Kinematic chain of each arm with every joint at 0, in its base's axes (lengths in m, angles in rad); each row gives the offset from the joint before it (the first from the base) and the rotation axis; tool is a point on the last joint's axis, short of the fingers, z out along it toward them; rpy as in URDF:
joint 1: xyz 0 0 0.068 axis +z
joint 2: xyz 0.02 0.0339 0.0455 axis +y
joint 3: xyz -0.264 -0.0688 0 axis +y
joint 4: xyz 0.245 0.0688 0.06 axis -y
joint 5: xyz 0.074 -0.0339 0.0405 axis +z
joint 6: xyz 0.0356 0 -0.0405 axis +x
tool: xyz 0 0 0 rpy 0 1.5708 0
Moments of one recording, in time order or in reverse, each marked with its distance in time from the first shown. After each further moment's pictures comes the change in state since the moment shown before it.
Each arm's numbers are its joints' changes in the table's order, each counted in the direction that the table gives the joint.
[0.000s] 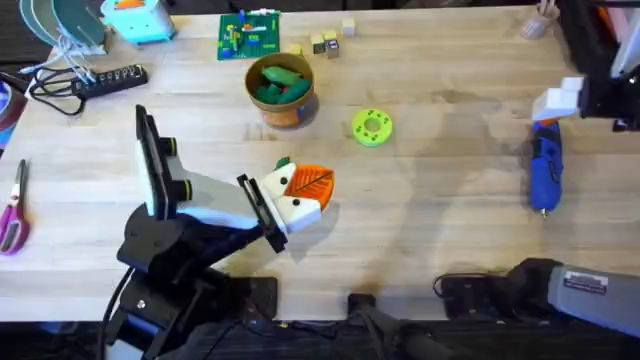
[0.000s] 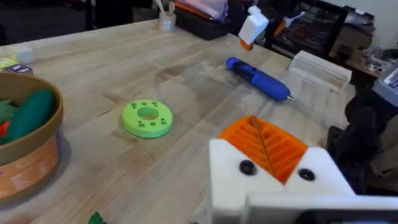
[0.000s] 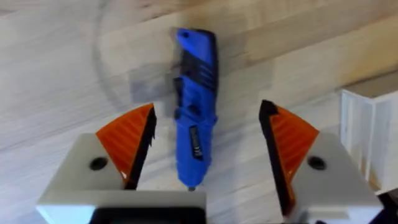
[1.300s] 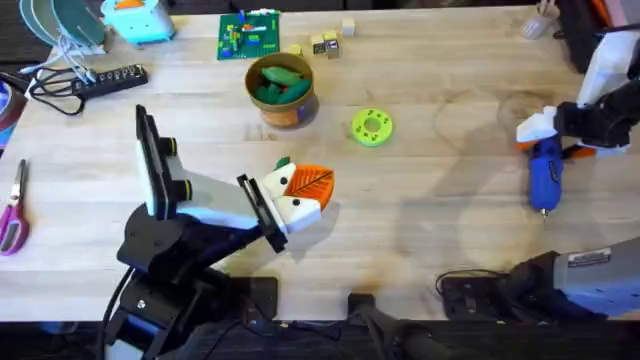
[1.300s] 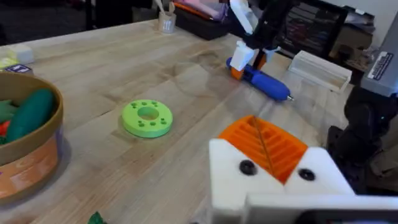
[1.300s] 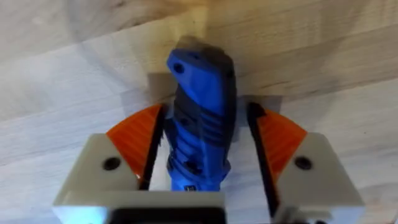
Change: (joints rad) left arm 0.000 0.000 0.000 0.000 0.000 0.000; right arm -0.154 0.352 -0.009 0.100 0.208 -0.151
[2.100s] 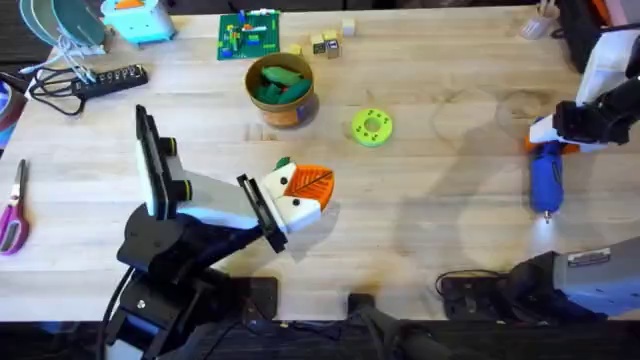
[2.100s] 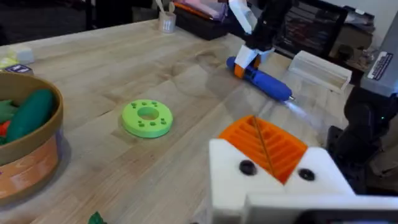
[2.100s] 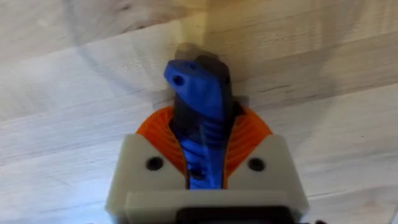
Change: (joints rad) left arm 0.000 0.000 0.000 0.000 0.000 0.000; right arm 0.007 0.002 -0.003 0.002 -0.003 -0.010
